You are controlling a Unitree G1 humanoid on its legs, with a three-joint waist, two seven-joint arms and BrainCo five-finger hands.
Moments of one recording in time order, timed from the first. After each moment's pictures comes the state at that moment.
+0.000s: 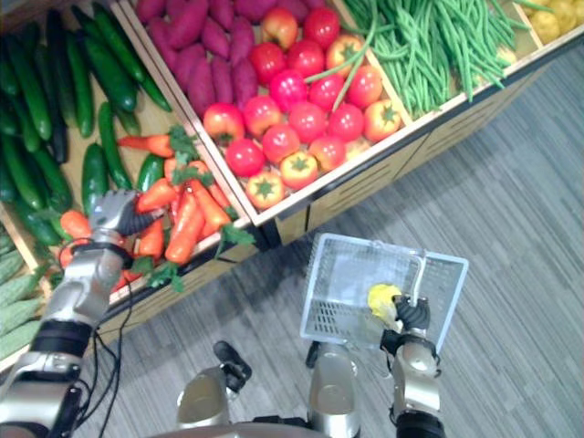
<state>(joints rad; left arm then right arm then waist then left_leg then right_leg) -0.36 0.59 0.06 0.35 0.93 -0.03 0.17 0.10 -0.10 -0.29 0.36 0.03 -0.01 -0.16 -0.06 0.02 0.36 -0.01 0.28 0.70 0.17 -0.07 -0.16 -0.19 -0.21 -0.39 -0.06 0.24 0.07</state>
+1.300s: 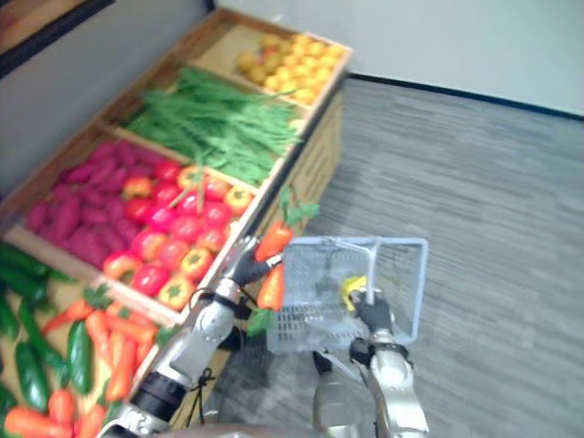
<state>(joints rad) -0.12 0.09 -0.38 0.19 0.68 -0.13 0.18 0.14 -0.11 0.22 0.05 0.12 -0.01 -0.05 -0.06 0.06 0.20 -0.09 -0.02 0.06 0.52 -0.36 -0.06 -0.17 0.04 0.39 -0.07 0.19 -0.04</state>
